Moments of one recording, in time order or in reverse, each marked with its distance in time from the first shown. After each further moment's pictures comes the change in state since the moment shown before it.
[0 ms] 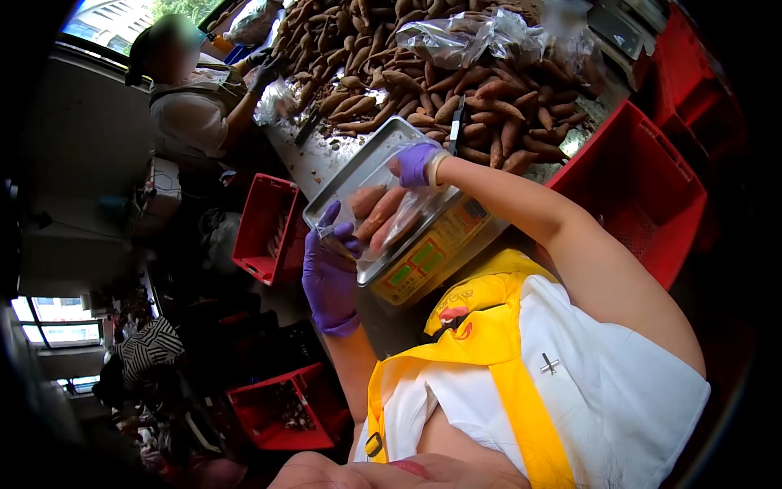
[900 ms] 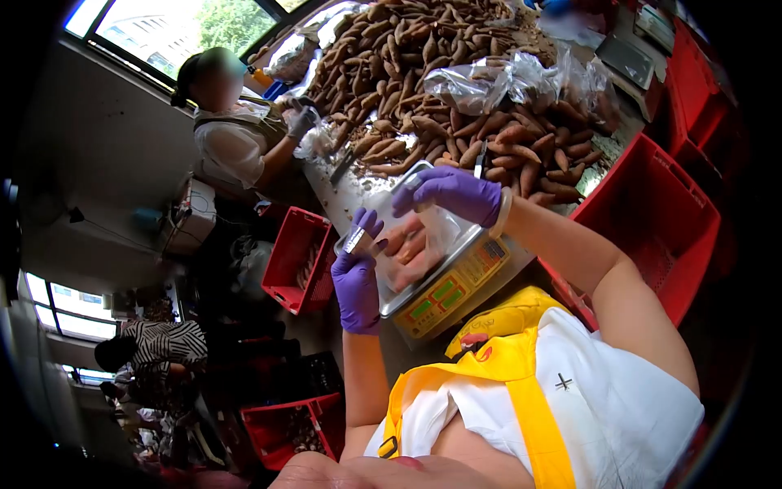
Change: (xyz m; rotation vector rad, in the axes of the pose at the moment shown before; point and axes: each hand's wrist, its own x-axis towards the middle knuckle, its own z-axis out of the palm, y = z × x) left_hand 0.020 -0.004 0.030 0.451 -0.073 0.269; right_hand -0.092 -0.039 -0.088 1.658 -0.003 -0.381
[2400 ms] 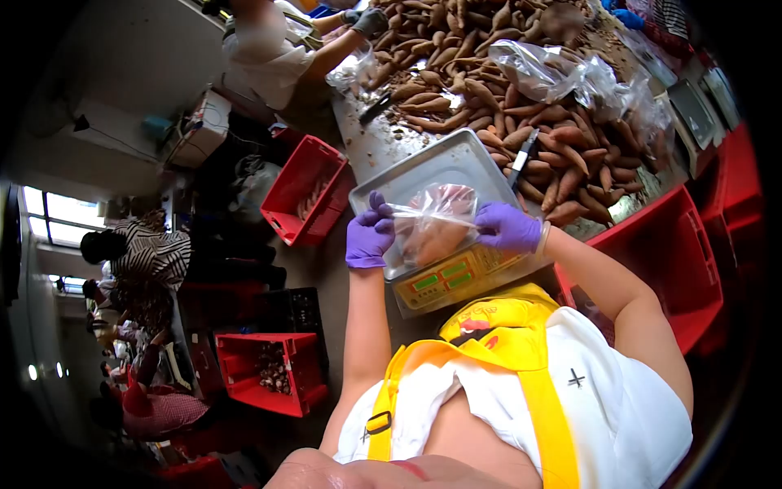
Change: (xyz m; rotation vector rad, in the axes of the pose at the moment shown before) left_hand 0.025 -0.121 -0.132 -1.224 0.316 -0.522; right_hand -0.038 0.098 -0.066 -1.154 -0.296 -0.060
